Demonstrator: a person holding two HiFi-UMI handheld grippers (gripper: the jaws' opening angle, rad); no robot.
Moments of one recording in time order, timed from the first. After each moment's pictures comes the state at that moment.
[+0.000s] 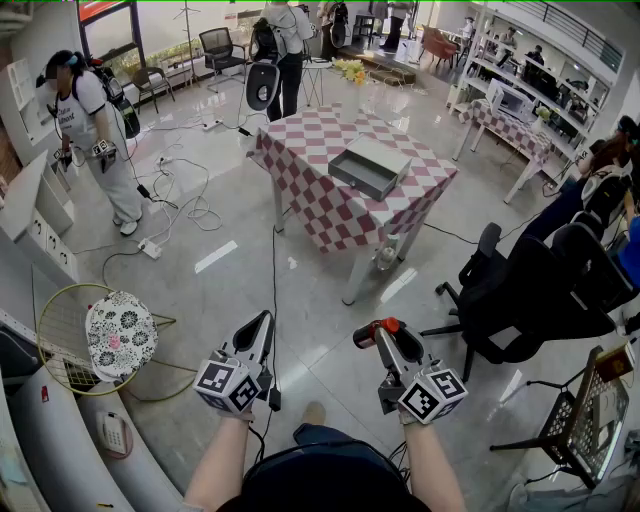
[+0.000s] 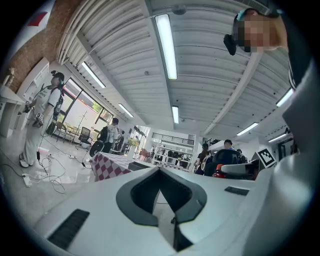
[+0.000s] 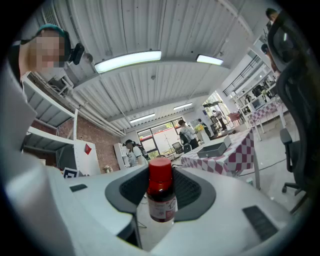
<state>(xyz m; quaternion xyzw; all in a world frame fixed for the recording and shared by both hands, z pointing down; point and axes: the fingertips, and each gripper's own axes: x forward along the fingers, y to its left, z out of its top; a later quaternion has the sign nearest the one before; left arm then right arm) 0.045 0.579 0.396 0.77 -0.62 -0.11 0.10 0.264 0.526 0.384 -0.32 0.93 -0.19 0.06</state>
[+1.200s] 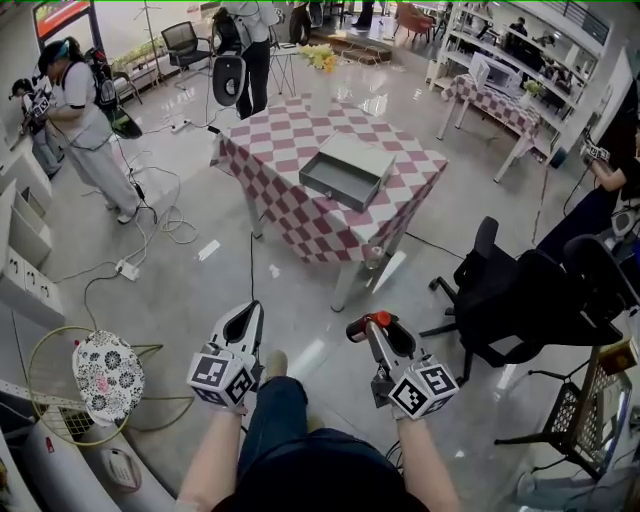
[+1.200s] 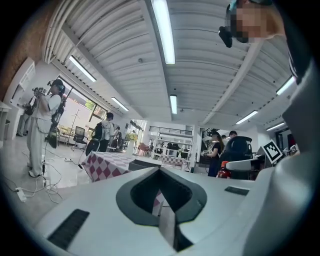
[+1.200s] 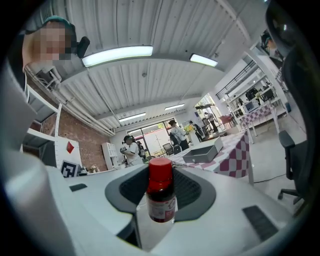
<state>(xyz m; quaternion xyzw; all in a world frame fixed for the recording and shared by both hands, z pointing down) 0.019 0.382 0.422 0.78 -0.61 -0.05 0.09 0.245 0.351 0.421 -0.36 0.91 -0.19 0.05</state>
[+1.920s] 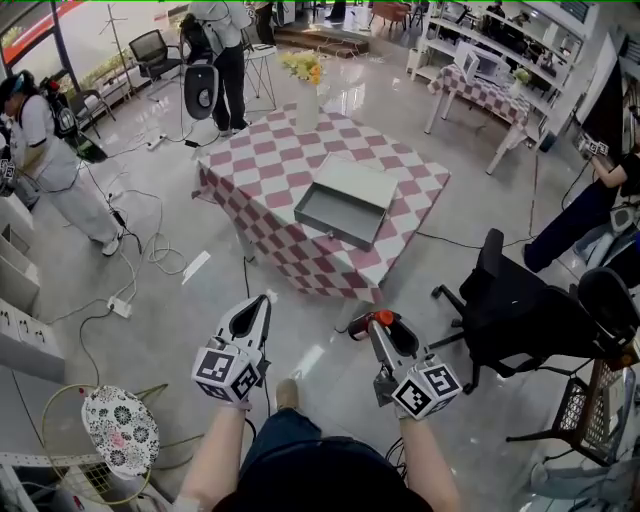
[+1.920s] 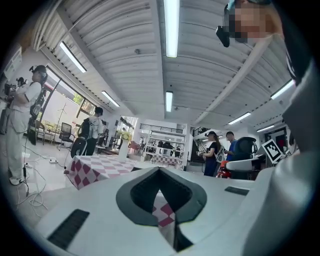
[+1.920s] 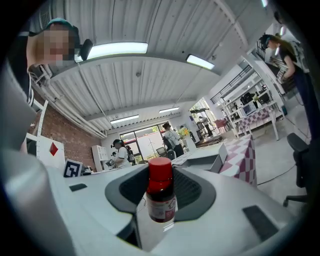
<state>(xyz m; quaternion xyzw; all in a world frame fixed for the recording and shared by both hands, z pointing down) -0.041 0.193 0.412 0.82 -0.56 -0.04 0.09 0.177 0.196 0.408 -0.40 0.90 -0.18 0.07</state>
